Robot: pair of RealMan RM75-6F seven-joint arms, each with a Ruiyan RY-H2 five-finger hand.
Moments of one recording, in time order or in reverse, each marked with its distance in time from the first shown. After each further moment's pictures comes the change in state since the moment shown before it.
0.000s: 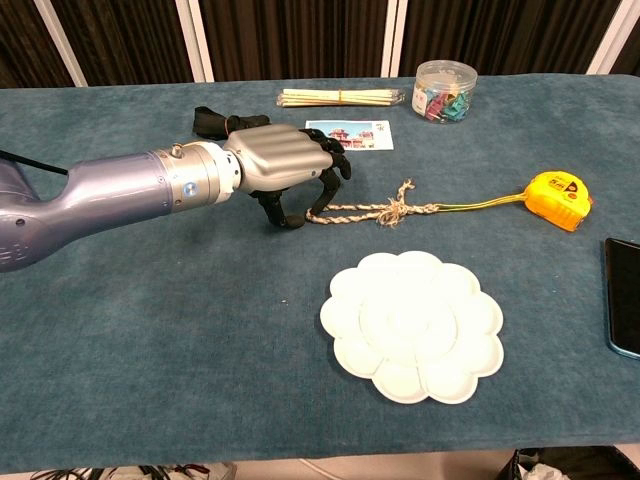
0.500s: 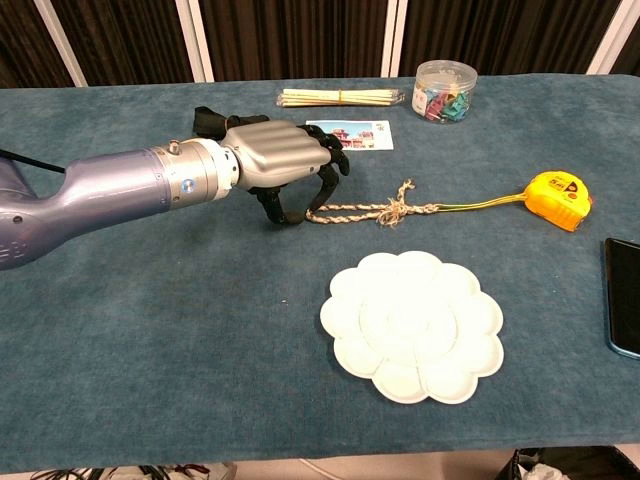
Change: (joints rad) left arm 0.002 0.008 -0.005 -0.010 -0.005 0.007 0.007; right arm 0.000 -0.001 -0.001 0.000 -0.002 0.002 -0.003
